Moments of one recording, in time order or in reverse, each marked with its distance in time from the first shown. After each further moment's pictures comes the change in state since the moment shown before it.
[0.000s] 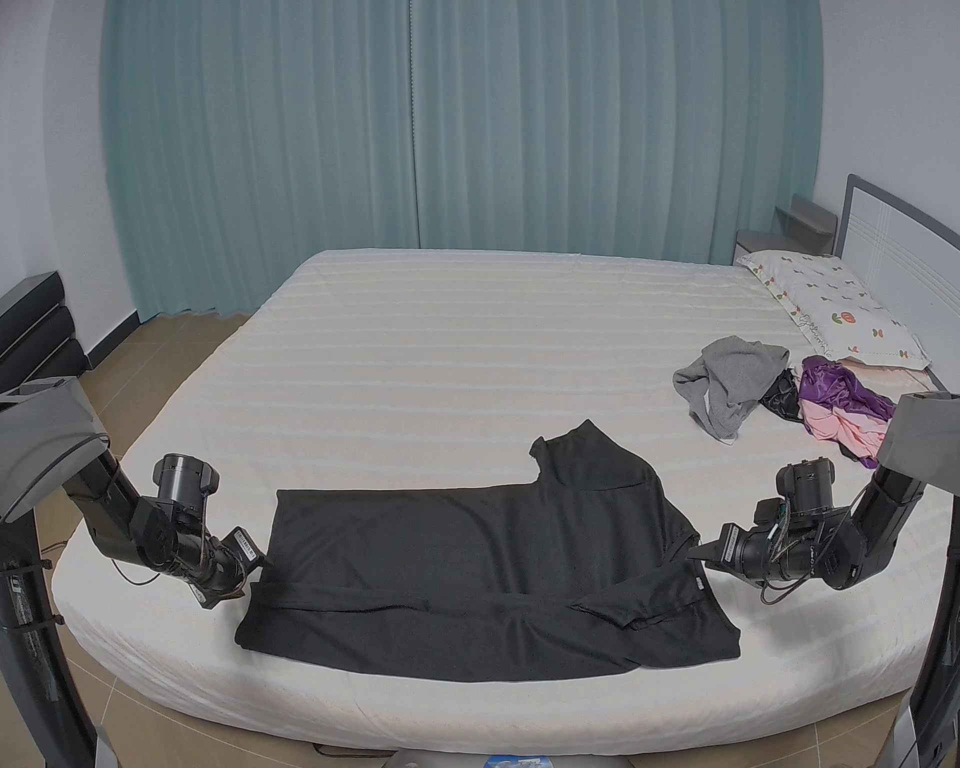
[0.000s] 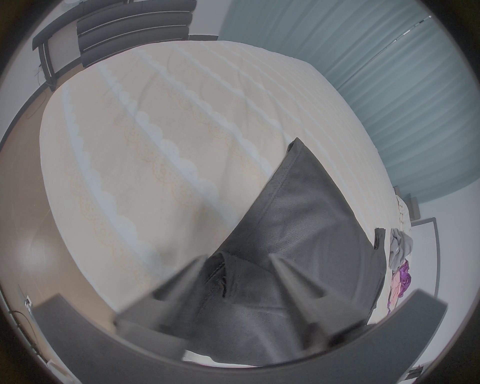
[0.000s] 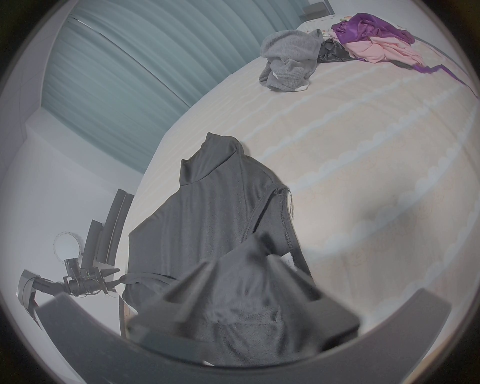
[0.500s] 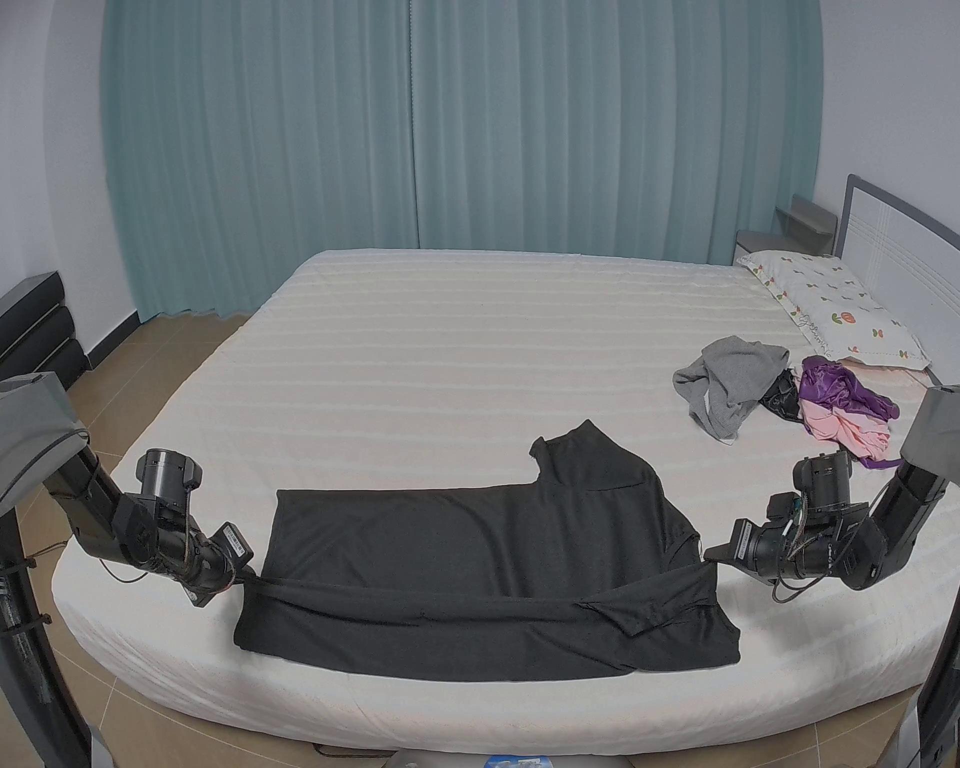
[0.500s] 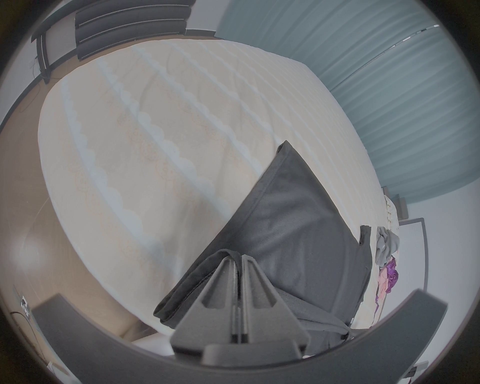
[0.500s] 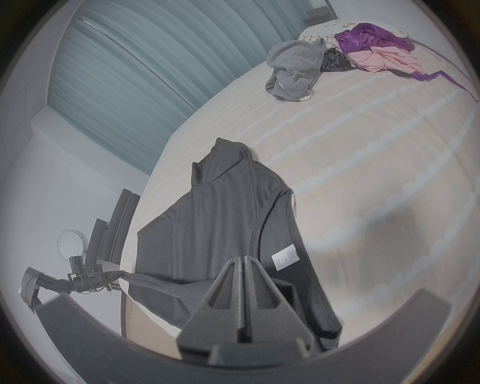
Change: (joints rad) left arm 0.035 -0.061 0.039 0.002 -0.076 0.016; right arm -0.006 -0.103 0.069 0.011 0.015 -0.008
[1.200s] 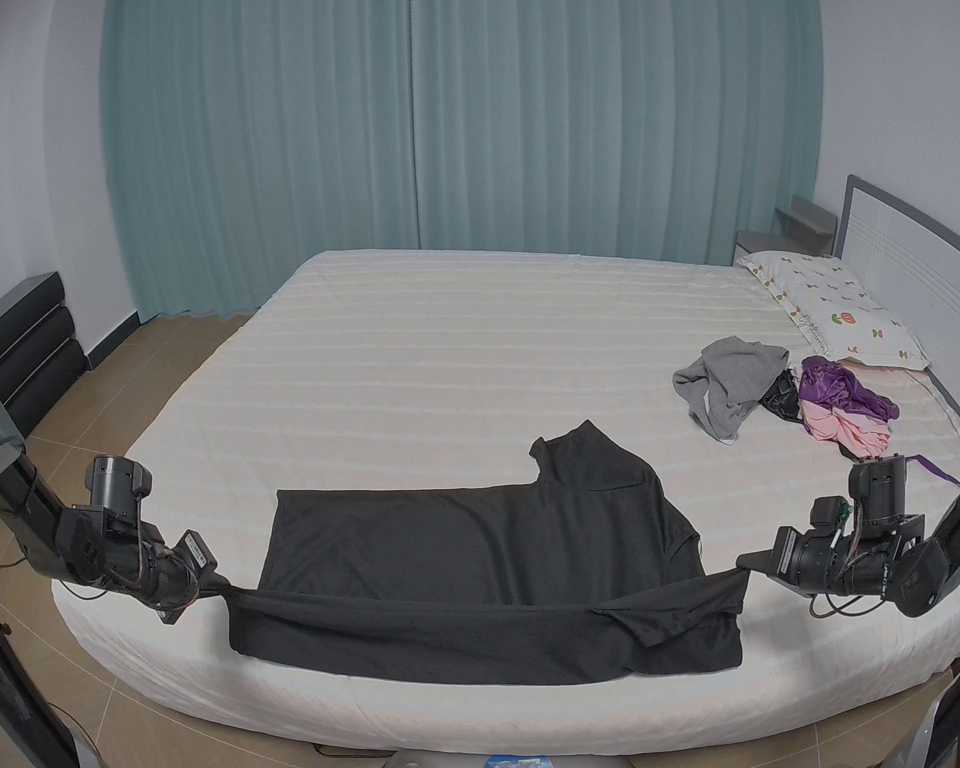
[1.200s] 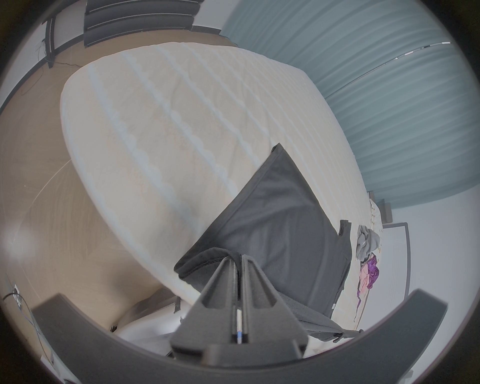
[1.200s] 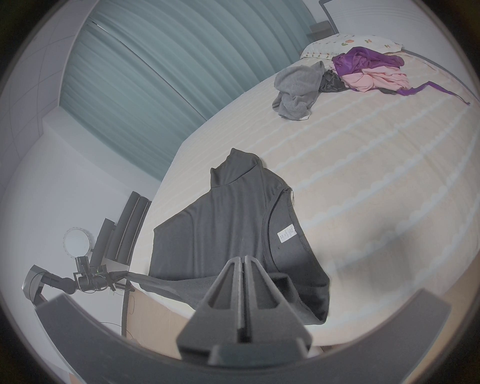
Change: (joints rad) left arm 0.072 -0.224 0.201 0.000 -0.110 -0.001; right arm -0.005 -0.293 0.232 -0.006 0.003 0.000
